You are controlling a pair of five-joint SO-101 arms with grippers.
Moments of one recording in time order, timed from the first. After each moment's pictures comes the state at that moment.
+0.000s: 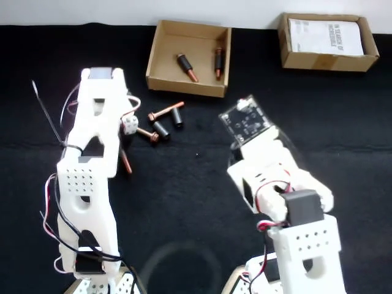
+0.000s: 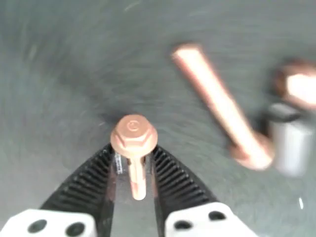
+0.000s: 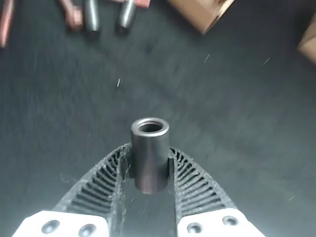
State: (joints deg) left arm -6.1 48.7 -42.7 100.1 27.8; right arm -20.1 -55.0 40.5 71.5 22.4
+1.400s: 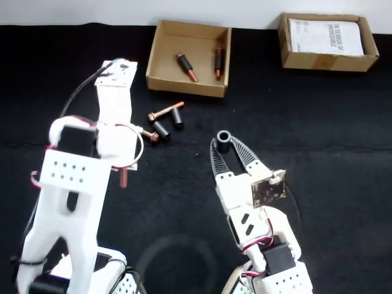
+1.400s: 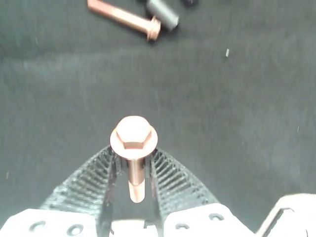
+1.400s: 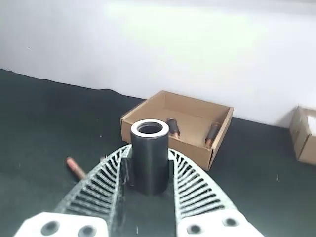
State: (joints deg) left arm 5.2 -32.2 18.2 86.8 7.6; right arm -25.6 -102.8 95.8 15.8 2.4
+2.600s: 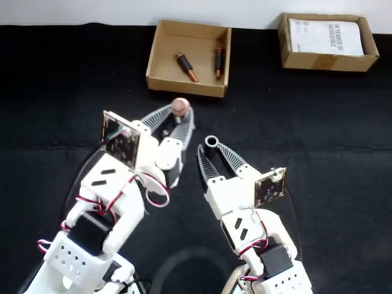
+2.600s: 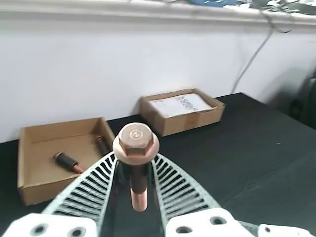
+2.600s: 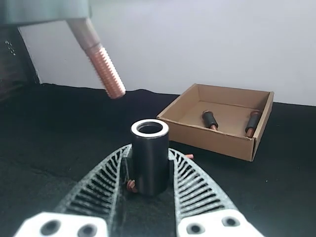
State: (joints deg) left arm 27.6 -70.5 56.3 23.4 7.6; right arm -31.6 -103.5 95.8 17.5 -7.6
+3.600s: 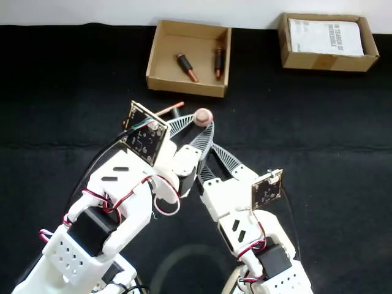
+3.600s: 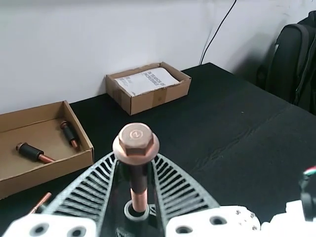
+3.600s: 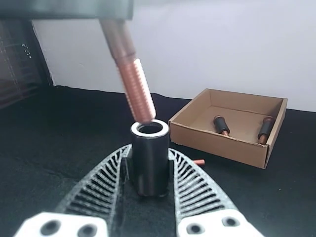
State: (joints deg) left arm 34.0 -63.8 44.4 36.1 7.6; right arm -33.8 -103.5 95.8 16.0 -7.6
